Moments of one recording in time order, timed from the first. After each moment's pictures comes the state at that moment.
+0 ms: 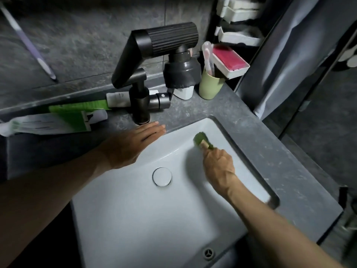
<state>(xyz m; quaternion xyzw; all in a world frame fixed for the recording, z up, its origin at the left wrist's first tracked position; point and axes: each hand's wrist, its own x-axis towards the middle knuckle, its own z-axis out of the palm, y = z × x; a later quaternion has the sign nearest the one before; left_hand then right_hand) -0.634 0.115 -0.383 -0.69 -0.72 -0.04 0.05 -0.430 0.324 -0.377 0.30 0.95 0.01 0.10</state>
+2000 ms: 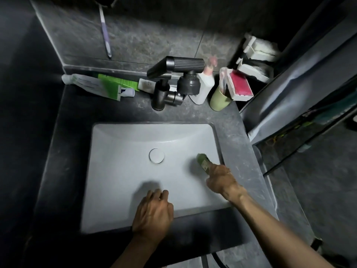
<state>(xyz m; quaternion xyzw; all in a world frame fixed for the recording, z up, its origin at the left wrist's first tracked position) -0.302 0.139 -0.379 -0.16 -0.97 -0.17 -0.10 -0.356 0.360 -0.302 0.19 0.94 -0.03 0.28</state>
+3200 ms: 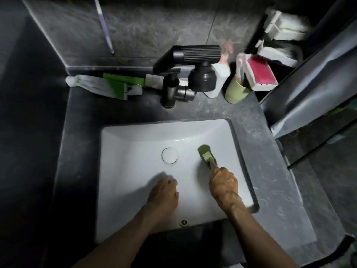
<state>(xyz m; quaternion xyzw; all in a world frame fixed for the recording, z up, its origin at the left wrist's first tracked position) -0.380 0.132 -0.421 -0.21 -0.91 -0.18 -0.31 -0.361 0.329 -0.382 0.28 0.94 -0.07 0.17</state>
